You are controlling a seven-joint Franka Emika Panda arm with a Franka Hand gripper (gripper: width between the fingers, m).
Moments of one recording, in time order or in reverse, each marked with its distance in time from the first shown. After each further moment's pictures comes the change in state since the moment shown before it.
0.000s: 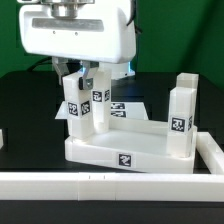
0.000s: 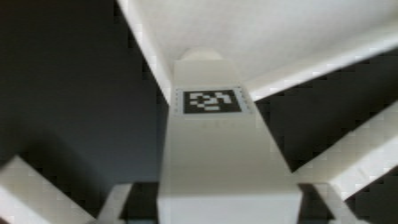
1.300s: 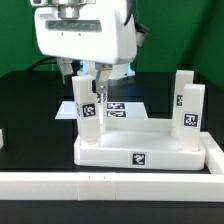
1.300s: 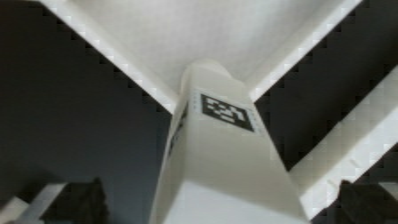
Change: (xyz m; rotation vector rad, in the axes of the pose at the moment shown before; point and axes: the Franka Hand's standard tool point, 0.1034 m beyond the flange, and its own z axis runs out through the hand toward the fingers) arm -0.008 -0.009 0.001 0.008 -0.002 -0.125
